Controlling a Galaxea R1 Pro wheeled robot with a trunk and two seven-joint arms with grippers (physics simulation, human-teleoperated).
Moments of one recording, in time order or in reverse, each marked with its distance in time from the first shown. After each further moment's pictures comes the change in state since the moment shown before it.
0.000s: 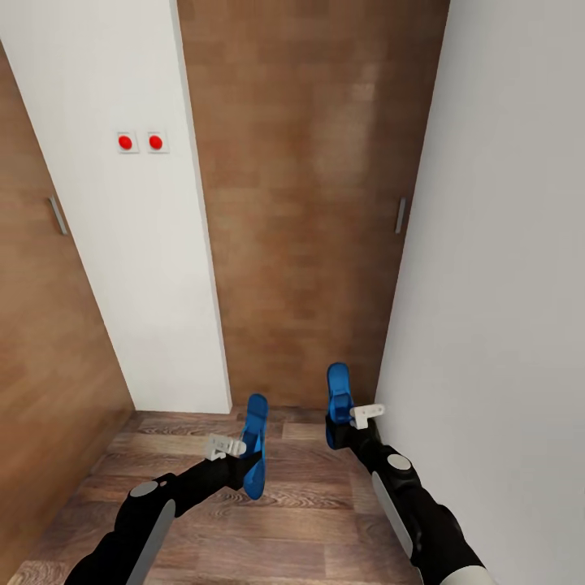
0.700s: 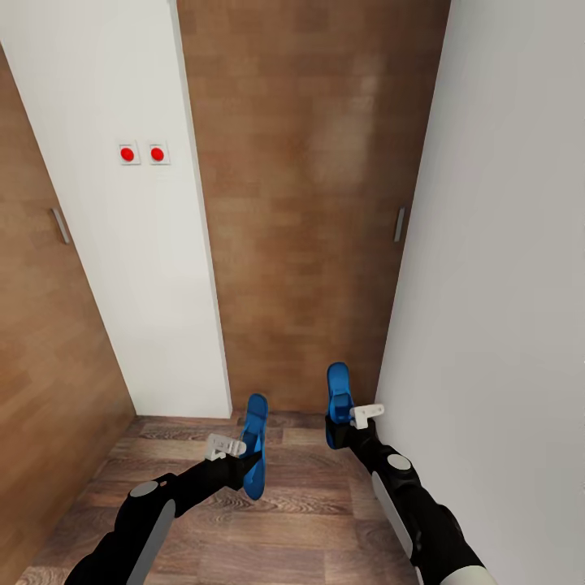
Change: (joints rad) left arm 0.000 0.000 0.000 0.000 0.000 0.000 0.000; right arm 0.000 0.000 0.000 0.000 -0.001 -0.002 0.000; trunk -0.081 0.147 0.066
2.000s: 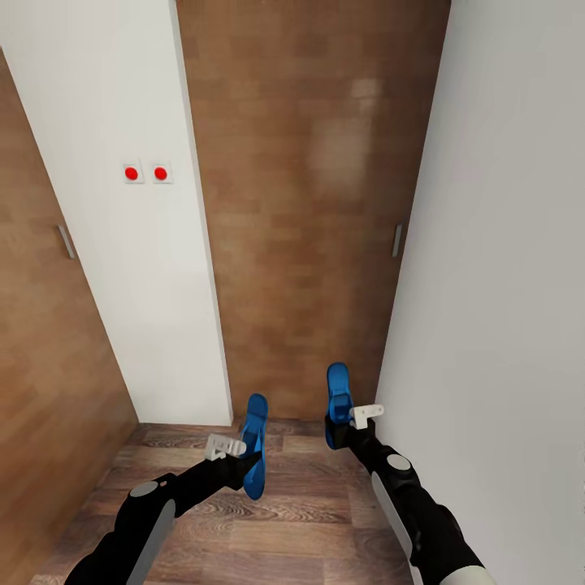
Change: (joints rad) left arm 0.000 0.000 0.000 0.000 0.000 0.000 0.000; right arm 0.000 0.002 0.000 0.002 0.000 -0.001 0.000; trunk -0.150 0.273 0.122
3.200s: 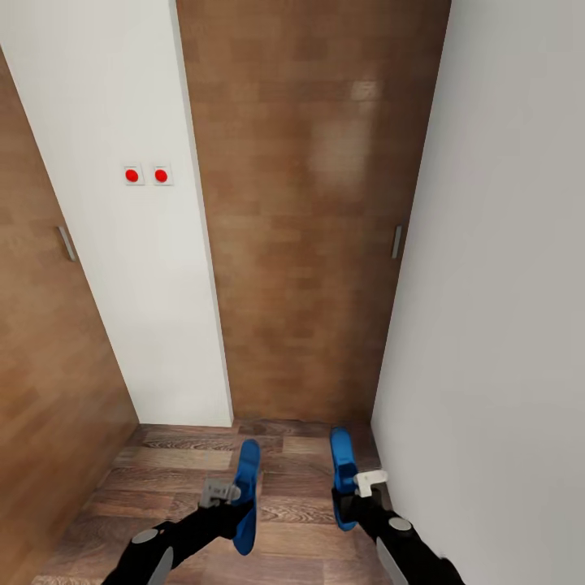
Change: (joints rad) left arm 0.000 0.006 0.004 0.381 -0.001 -0.203 0.002; right arm 0.000 0.001 -0.003 0.476 0.000 -0.158 -0.001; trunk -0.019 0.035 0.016
